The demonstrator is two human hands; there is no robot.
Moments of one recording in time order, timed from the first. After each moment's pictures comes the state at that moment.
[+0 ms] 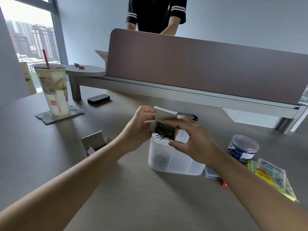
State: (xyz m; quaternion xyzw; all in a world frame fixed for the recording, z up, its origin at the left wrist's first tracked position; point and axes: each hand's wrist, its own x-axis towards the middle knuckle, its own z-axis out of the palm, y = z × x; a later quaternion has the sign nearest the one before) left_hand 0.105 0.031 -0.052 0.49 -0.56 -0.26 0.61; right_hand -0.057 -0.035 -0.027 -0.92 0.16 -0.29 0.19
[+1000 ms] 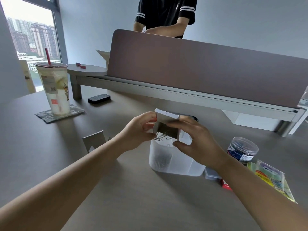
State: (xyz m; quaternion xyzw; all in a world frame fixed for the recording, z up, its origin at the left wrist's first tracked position) left_hand 0.114 0.032 -0.052 0.50 -0.59 -0.28 0.57; right_hand -0.061 -0.036 -0.027 -0.94 0.14 -0.29 0.14
